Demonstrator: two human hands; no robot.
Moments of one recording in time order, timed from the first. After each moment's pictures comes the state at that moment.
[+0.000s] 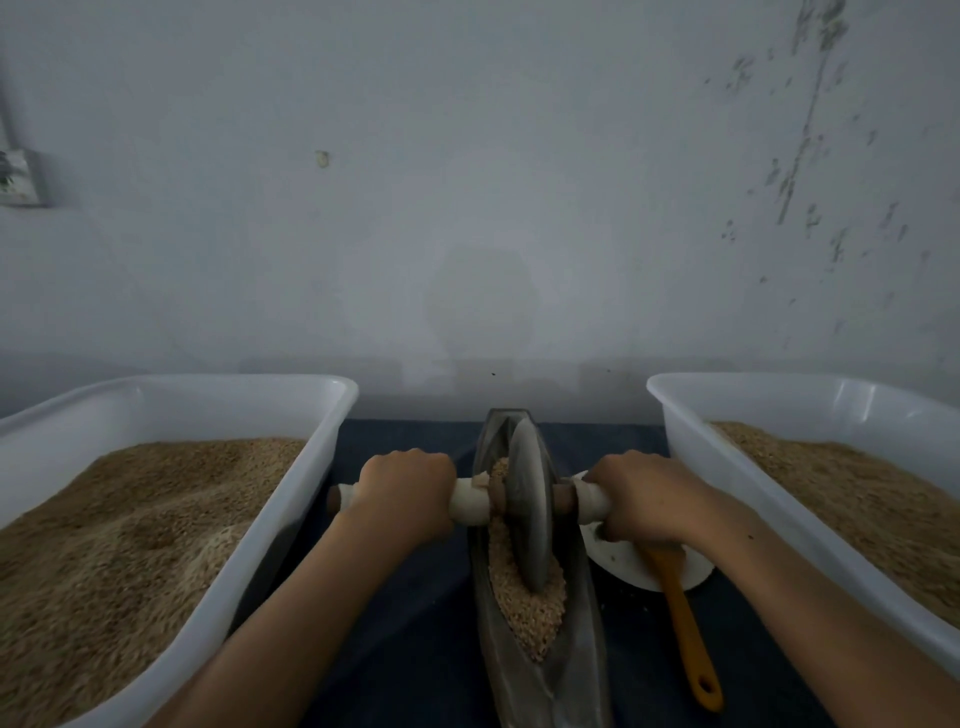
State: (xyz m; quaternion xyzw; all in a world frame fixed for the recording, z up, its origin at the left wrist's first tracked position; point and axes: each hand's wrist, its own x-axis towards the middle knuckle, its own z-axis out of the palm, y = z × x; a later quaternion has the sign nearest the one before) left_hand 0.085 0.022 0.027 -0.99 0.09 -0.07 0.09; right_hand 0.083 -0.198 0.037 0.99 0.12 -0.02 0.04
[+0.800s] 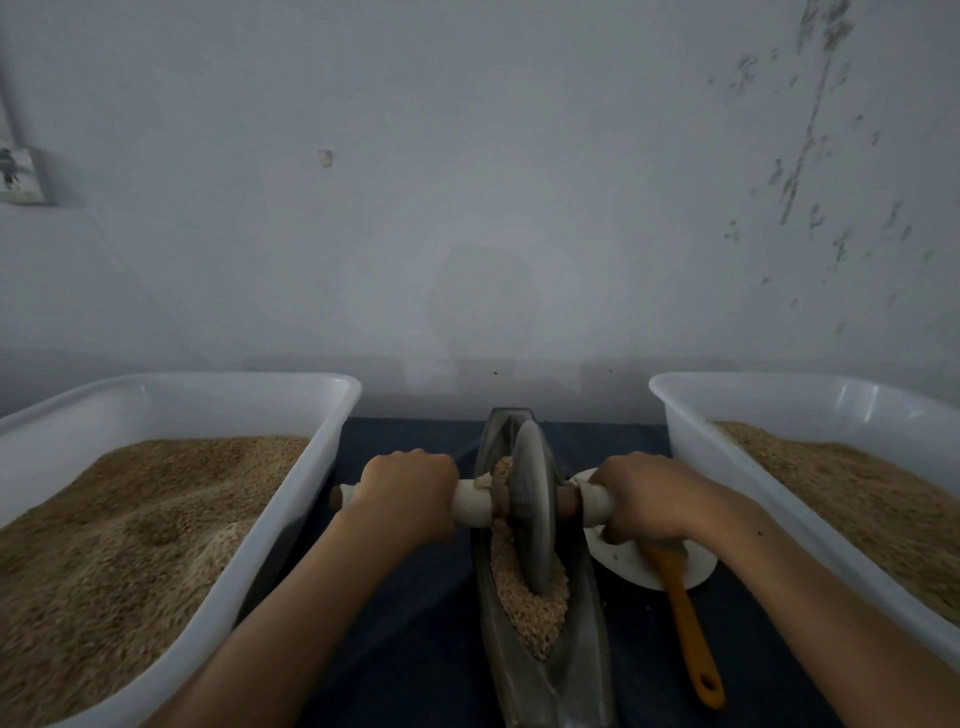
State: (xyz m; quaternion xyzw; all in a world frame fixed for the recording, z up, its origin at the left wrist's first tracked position) left_hand 0.082 0.025 0.028 -0.99 0.11 -0.06 0.08; right_hand 0.088 -0.201 0.037 0.99 0.12 -0.05 0.03
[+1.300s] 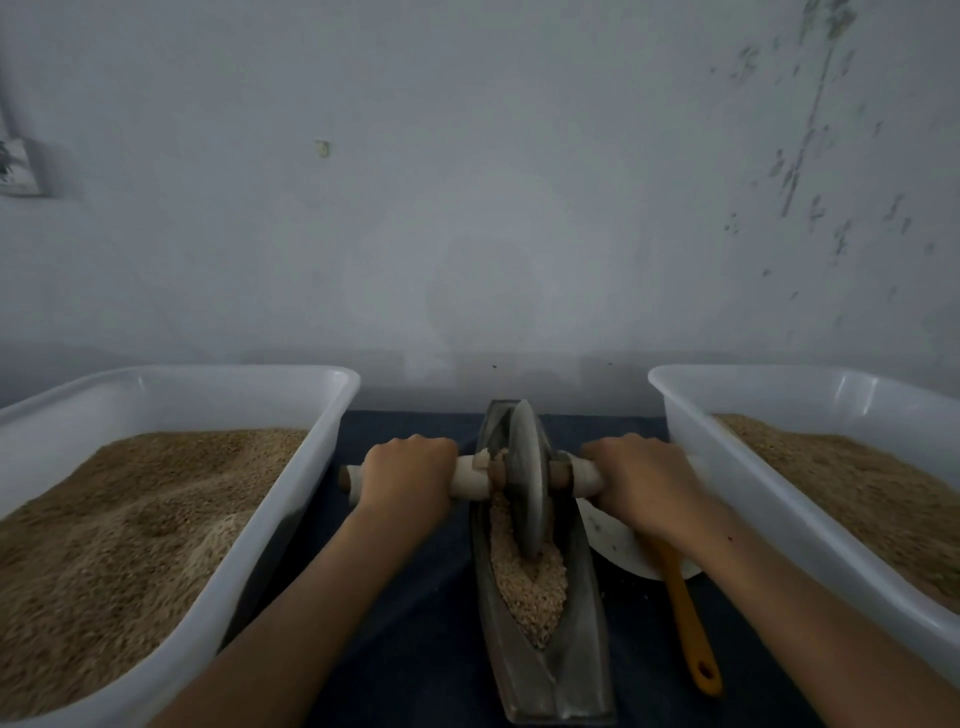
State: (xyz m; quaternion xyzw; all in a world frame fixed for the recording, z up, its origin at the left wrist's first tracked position) left_hand 0.083 0.021 0.021 -0.98 0.07 -0.15 0.06; right_hand 0.088 -0.197 0.023 0.98 0.12 0.13 0.01
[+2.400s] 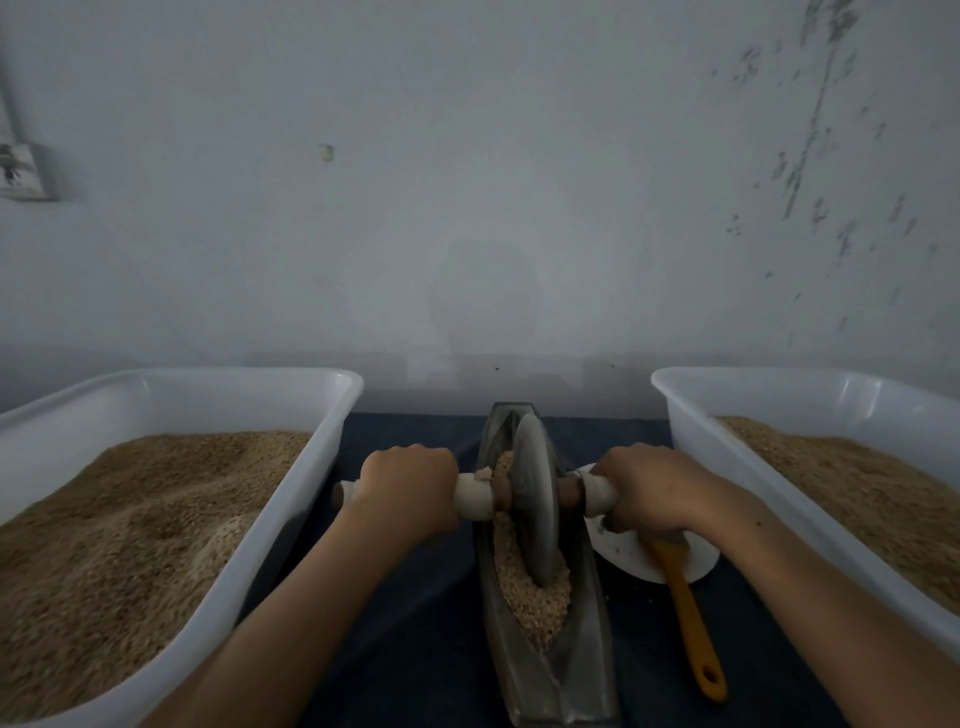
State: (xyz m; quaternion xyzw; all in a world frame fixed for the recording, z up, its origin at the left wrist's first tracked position) left_hand 0.079 0.023 0.028 -0.99 0.07 -0.07 0.08; right_hand 0.088 -0.200 0.037 0.99 0.12 -0.04 0.04
